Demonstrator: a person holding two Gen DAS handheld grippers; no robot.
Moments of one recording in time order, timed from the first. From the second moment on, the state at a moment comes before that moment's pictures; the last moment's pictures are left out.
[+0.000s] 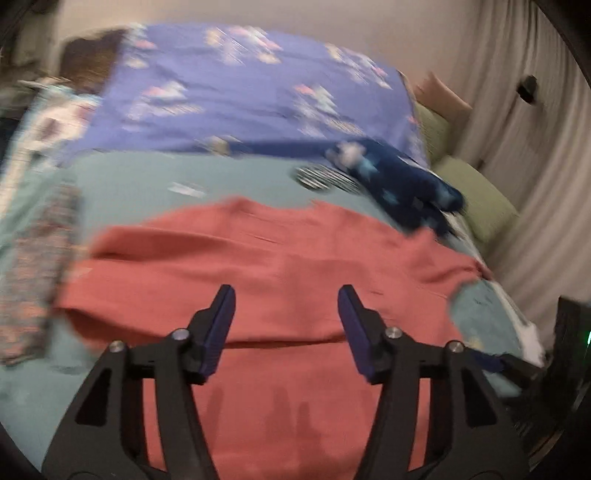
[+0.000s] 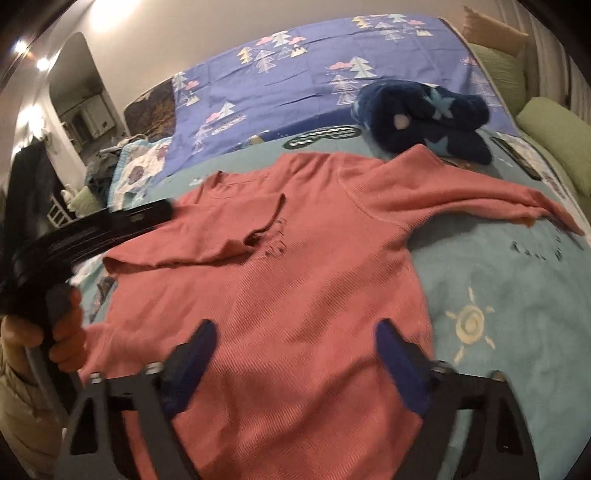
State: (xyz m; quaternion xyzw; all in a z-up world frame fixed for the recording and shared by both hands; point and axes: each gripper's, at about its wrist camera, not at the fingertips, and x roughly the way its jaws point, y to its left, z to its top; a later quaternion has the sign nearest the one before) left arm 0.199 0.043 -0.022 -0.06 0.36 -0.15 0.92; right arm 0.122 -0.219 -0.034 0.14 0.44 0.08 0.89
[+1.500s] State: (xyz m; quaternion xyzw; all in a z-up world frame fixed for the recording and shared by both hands) left arm 0.210 0.141 -0.096 -0.11 0.40 0.00 0.91; right arm 0.222 -0.293 -0.057 0.25 0.44 0.05 0.86
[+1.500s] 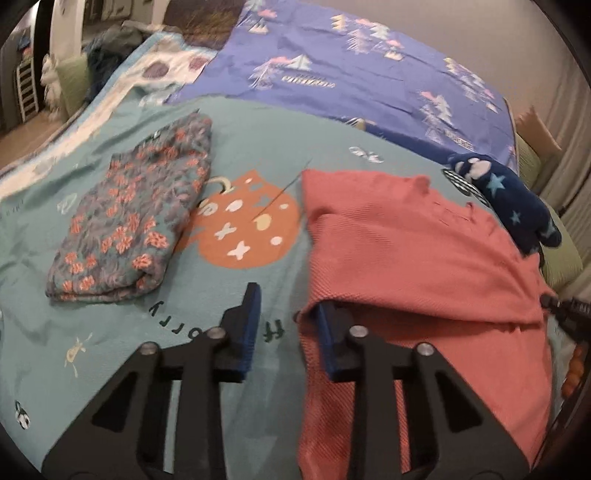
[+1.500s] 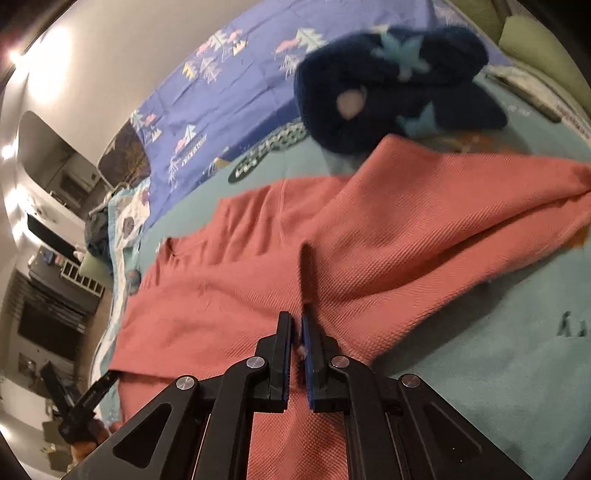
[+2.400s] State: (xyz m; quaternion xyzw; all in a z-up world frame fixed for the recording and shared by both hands) left arm 0.359 0.150 -0.075 -0.18 0.39 -0.12 0.90; right arm 0.205 -0.278 -0.065 0.22 0.46 0.09 0.85
